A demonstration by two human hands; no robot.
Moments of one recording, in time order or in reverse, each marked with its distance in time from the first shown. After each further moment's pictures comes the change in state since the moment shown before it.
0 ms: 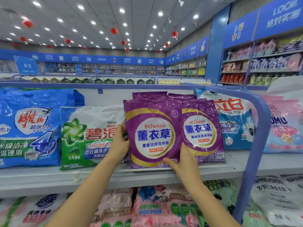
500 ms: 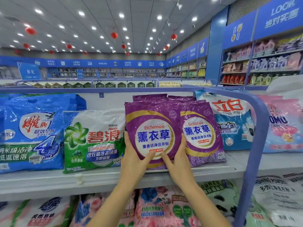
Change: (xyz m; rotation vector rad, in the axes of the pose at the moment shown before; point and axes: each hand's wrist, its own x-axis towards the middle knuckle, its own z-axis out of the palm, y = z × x) left_hand -0.056 -0.004 0.029 0.376 0.095 0.146; right_hand -0.006 -0.016 0.013 0.241 0.016 0.050
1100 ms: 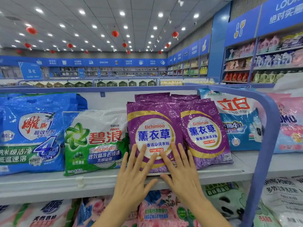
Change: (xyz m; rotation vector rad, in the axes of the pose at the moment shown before) left_hand -0.021 -0.055 -0.004 0.921 0.028 0.665; right_hand -0.007 0.046 0.008 -0.853 0.023 -0.562
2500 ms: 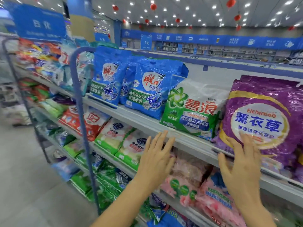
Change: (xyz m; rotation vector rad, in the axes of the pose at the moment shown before) left_hand -0.109 -0.030 -0.102 0.189 -0.201 -0.575; right_hand 0.009 -0.083 -0.023 0.529 0.052 0.033
